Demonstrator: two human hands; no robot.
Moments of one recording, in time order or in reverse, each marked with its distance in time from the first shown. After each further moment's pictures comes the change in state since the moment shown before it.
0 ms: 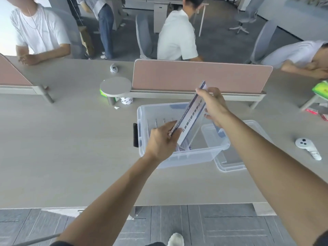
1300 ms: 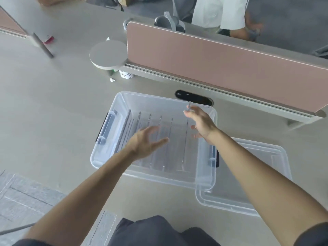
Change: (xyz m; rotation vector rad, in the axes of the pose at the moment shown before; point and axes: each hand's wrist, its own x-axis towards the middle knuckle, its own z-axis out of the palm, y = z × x) left_hand 0.103 -0.088 0.121 0.199 -0.284 -0.688; right_hand 0.220 0.116 -0.001 -0.129 -0.669 0.177
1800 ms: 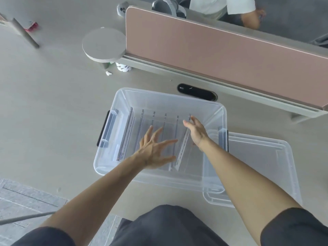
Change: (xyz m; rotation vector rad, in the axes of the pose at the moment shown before) left_hand 0.020 -0.035 0.030 0.410 -0.244 0.117; right_hand 0.040 0.058 0.047 -0.025 0.147 0.064
